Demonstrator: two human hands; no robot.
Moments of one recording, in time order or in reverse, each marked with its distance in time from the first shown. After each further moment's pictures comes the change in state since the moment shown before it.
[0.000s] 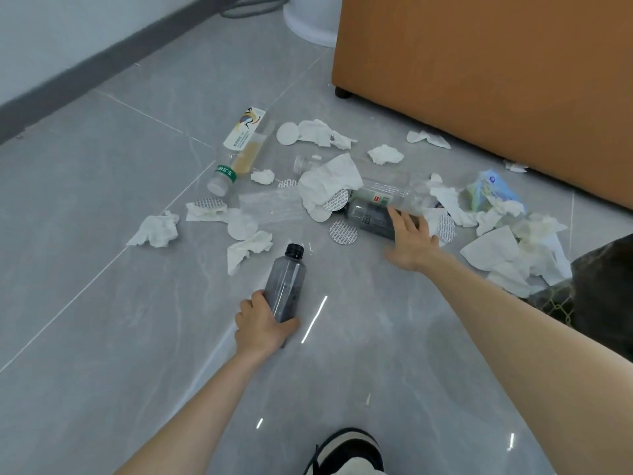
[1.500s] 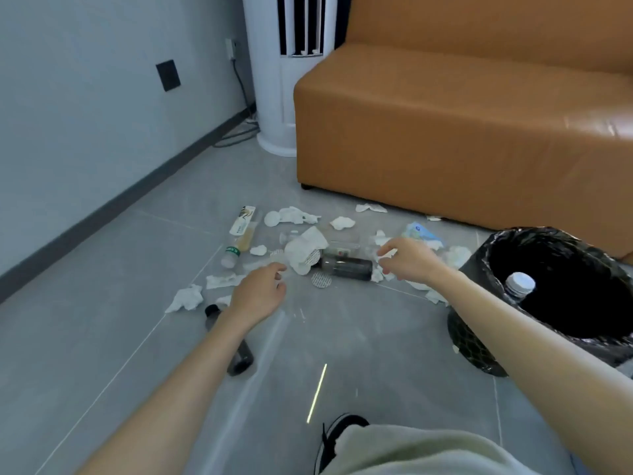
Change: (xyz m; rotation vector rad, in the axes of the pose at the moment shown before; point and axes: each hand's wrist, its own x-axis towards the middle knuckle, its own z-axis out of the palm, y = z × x) left_hand -0.113 0.118 -0.150 0.327 0.045 0.623; right_hand -0.223 -0.003 -0.135 0.357 0.229 -0.038
